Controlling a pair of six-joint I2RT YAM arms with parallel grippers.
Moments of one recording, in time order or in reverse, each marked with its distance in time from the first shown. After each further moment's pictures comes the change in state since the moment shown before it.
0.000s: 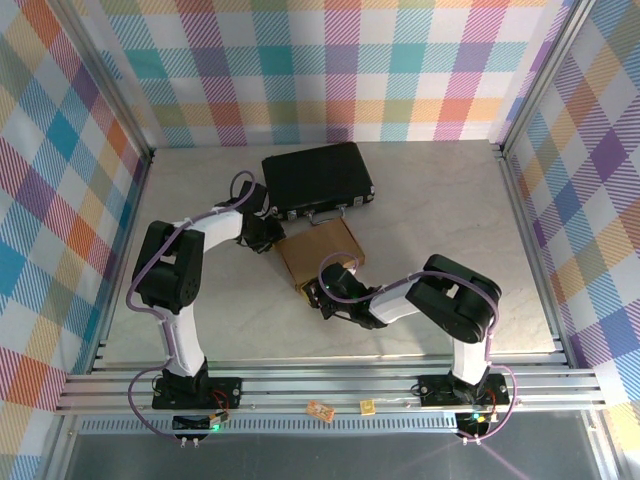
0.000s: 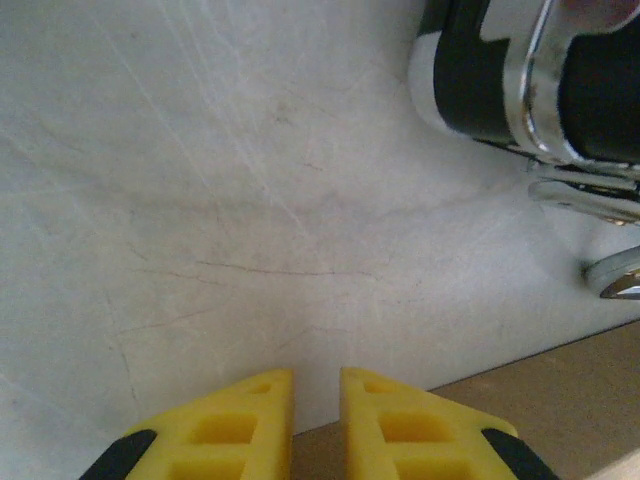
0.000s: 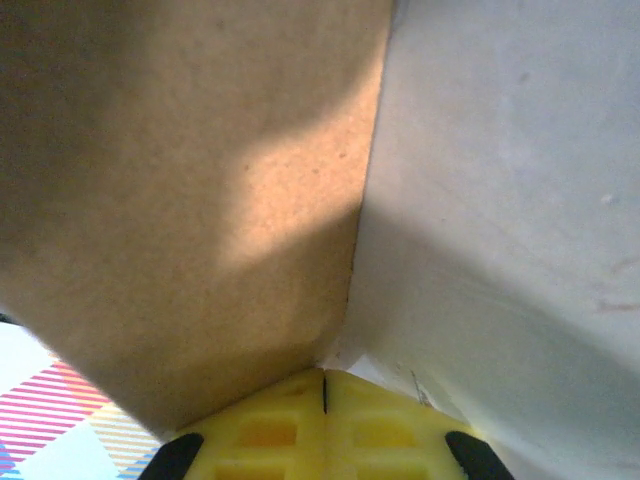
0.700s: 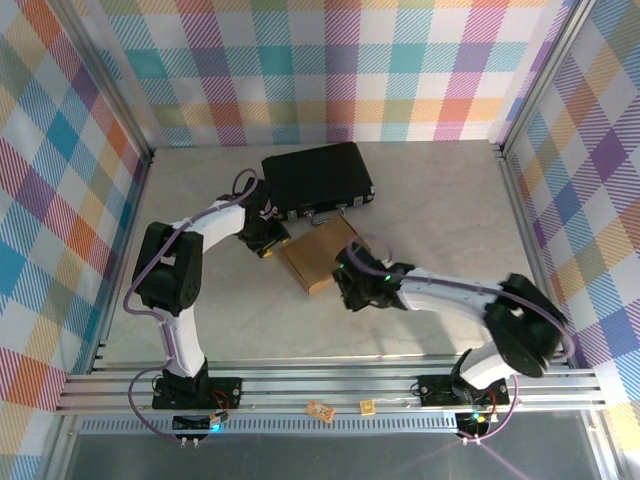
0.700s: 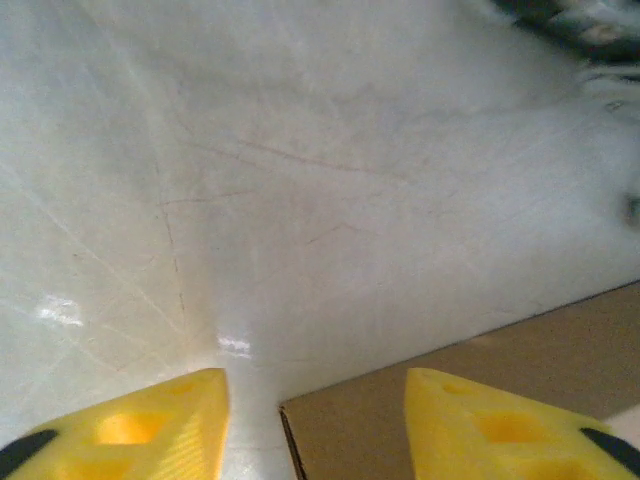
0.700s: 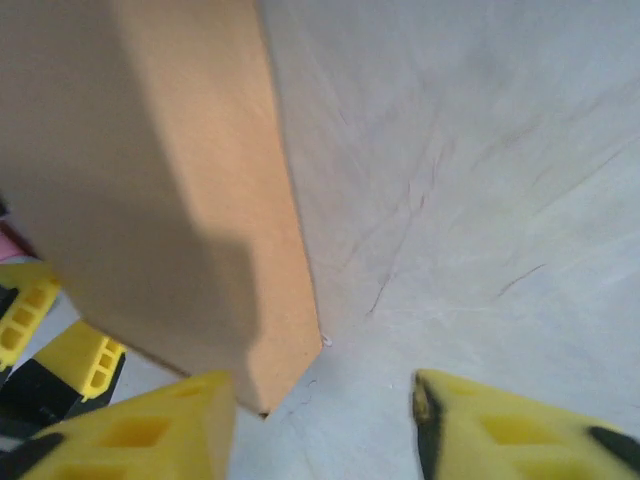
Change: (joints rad) left arm -0.015 -0.019 0.101 -0.225 -0.043 0.005; right arm -0.113 -0.423 0.147 -0.933 0.062 0.026
